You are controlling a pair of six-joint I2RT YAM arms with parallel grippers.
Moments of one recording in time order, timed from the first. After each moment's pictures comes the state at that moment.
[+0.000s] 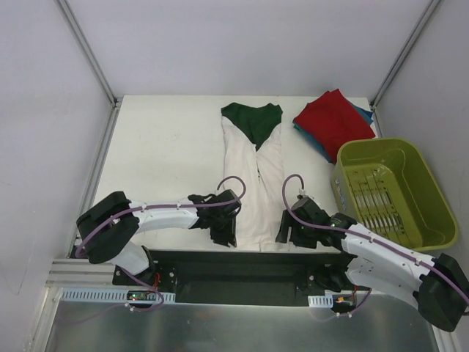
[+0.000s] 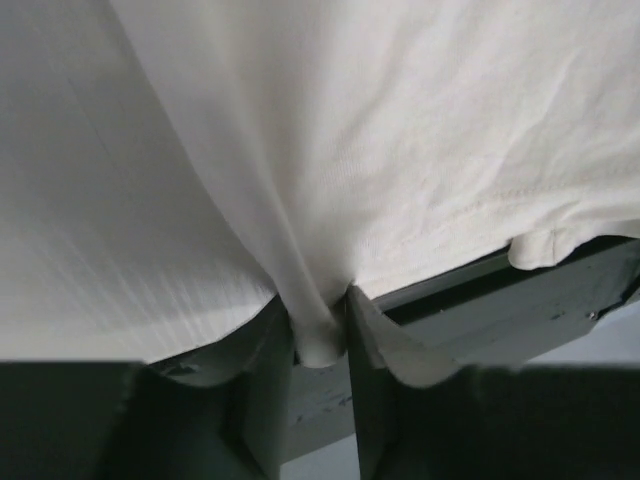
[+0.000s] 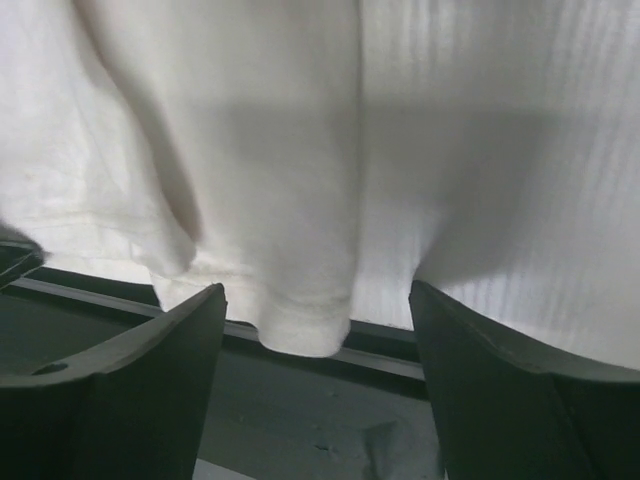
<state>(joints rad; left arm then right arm) -1.01 1.50 0.74 -0.44 0.17 -1.01 0.82 0.90 0.42 -0.64 0.03 0.90</state>
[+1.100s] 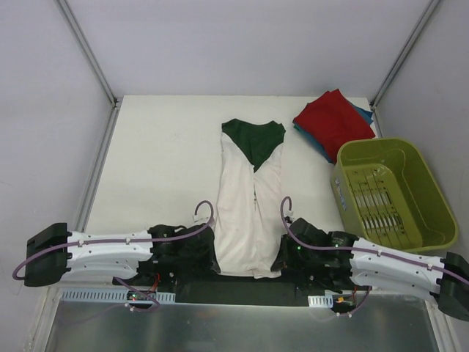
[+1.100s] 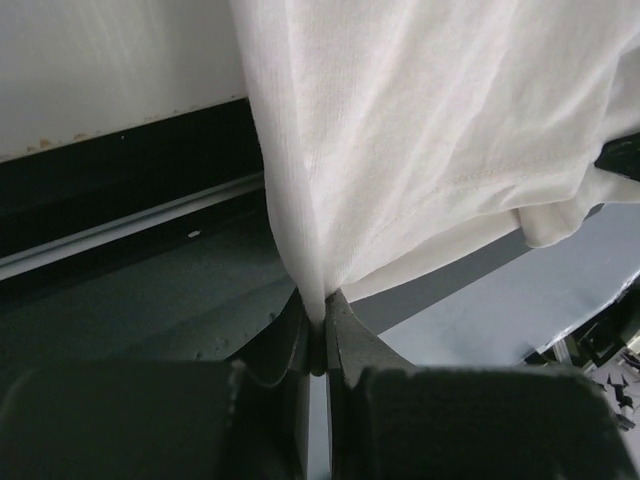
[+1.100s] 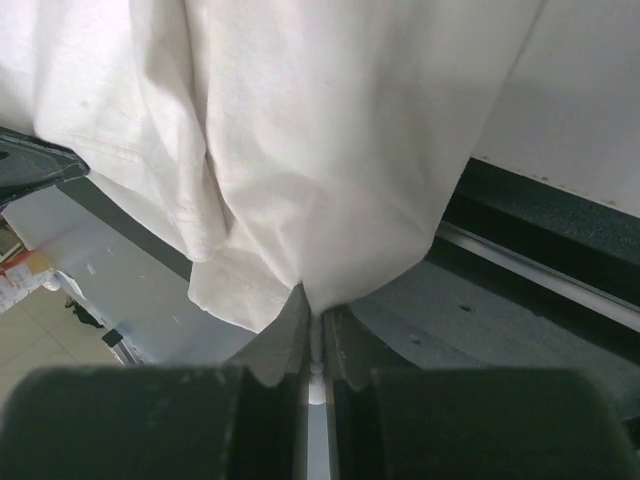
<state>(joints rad) -1.26 0.98 0.38 -0.43 0.12 -1.30 1.12 0.75 0.27 -0.48 -0.20 1.14</state>
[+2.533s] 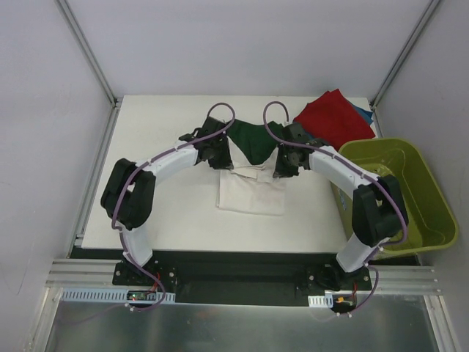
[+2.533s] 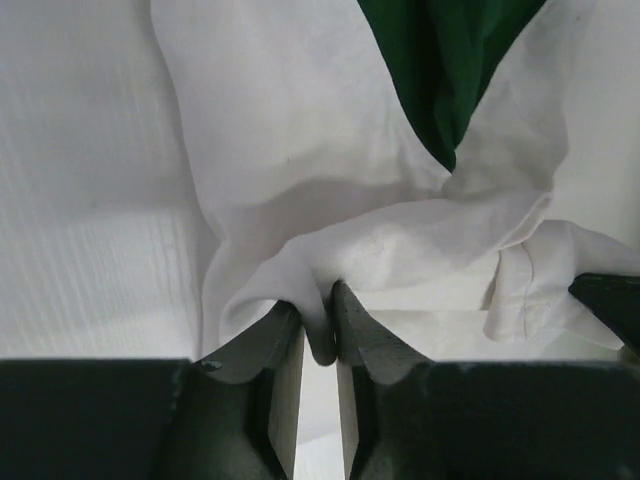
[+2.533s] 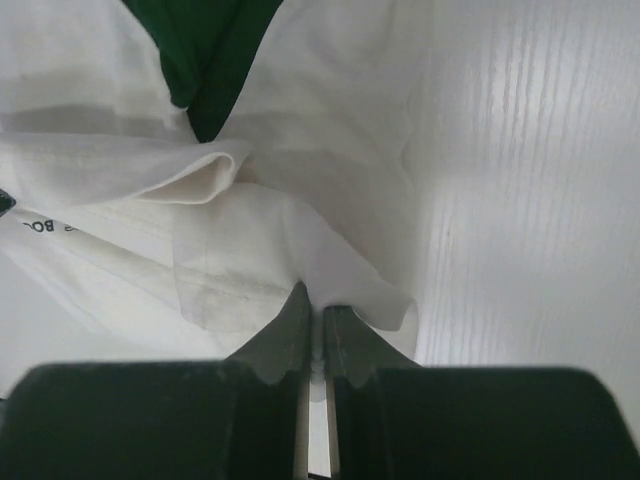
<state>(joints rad) -0.55 1.79 1.30 -0.44 0.12 -0.65 0.49 1.62 1.20 -0.63 -0.01 0.57</state>
